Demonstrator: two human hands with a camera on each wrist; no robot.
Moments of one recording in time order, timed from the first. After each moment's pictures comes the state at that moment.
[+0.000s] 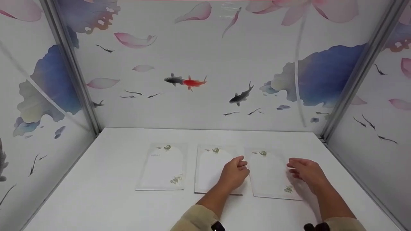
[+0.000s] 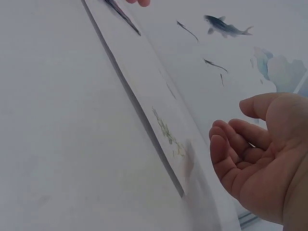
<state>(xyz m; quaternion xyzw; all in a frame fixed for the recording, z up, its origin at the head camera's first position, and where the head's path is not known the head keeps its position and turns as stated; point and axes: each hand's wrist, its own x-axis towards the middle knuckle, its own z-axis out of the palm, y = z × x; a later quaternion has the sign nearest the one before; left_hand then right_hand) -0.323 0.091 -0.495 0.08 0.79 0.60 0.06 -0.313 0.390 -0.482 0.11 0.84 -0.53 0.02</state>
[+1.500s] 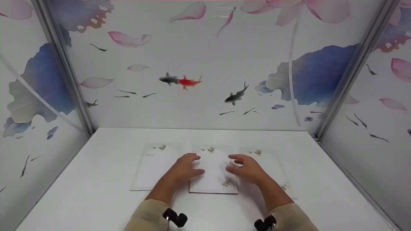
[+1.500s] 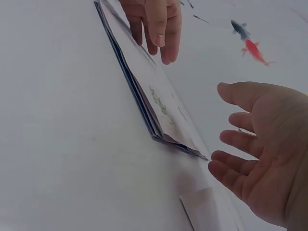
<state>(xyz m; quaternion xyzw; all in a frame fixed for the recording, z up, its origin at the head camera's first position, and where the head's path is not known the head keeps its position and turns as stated) -0.355 -0.067 -0.499 0.13 0.91 0.39 0.06 -0.337 0.224 -0.492 -0.07 0.90 -0.43 0.03</state>
